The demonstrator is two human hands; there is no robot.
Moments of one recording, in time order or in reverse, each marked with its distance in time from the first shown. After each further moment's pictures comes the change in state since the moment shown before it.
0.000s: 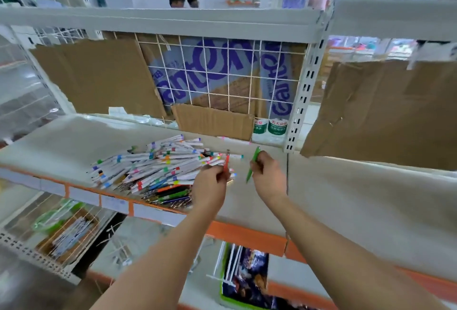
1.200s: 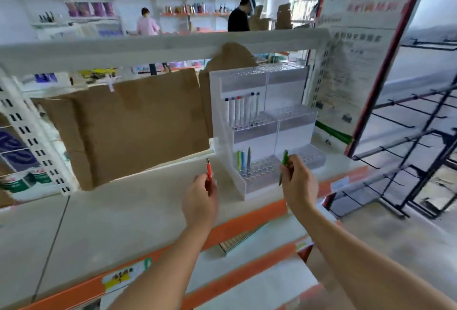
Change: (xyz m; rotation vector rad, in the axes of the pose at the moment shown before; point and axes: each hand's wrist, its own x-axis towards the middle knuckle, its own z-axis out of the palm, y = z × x) left_hand -0.207 0.345 0.263 -0.252 -0.185 0.440; right_hand -0.192 0.282 -0.445 -0.363 0.809 0.359
